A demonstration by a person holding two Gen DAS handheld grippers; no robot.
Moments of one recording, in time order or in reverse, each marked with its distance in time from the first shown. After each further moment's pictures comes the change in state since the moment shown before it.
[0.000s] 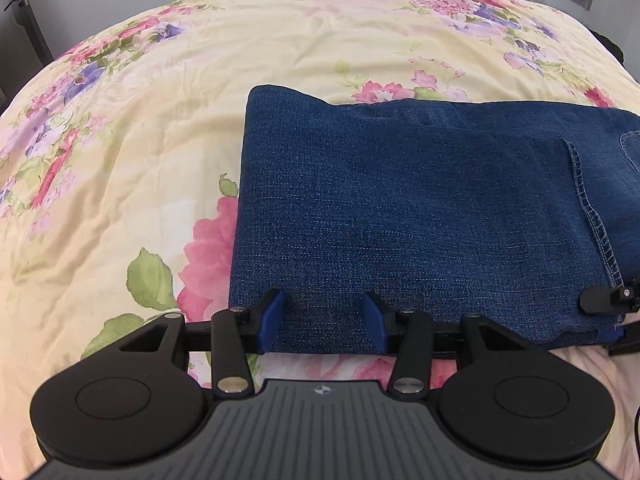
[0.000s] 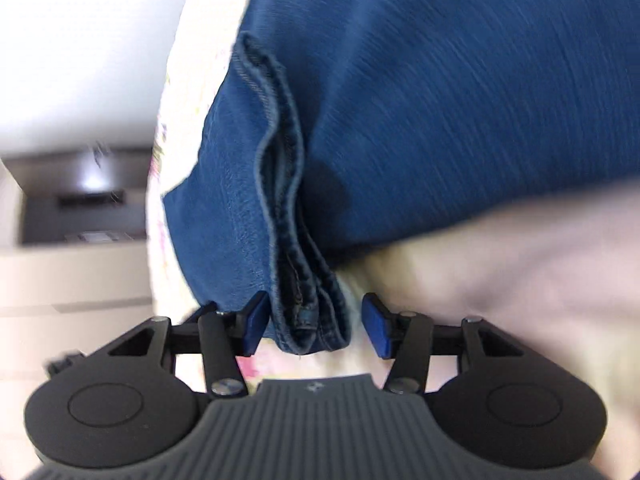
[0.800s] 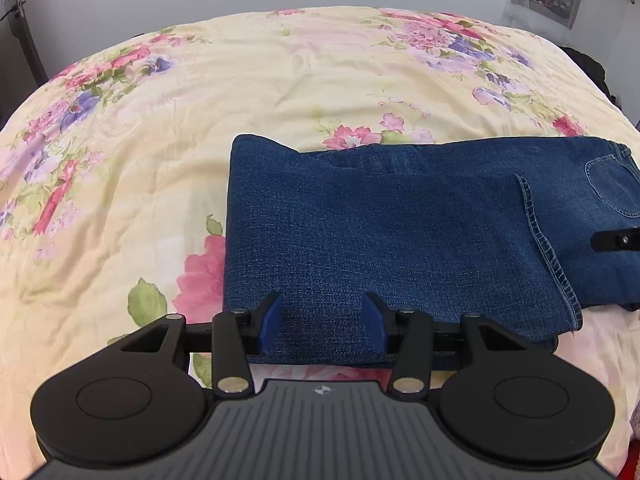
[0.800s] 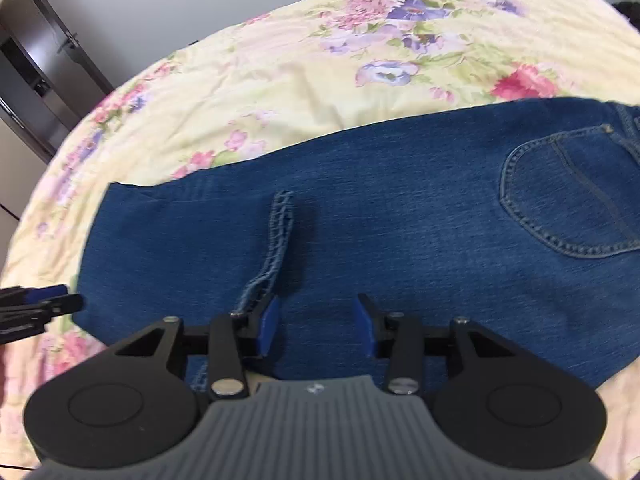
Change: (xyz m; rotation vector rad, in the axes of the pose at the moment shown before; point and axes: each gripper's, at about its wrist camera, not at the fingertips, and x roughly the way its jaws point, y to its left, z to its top) left arm -0.034 -0.010 0.015 0.000 -0.066 -0.051; right arm -0.079 0.109 0.023 -0.685 -0.224 -0.497
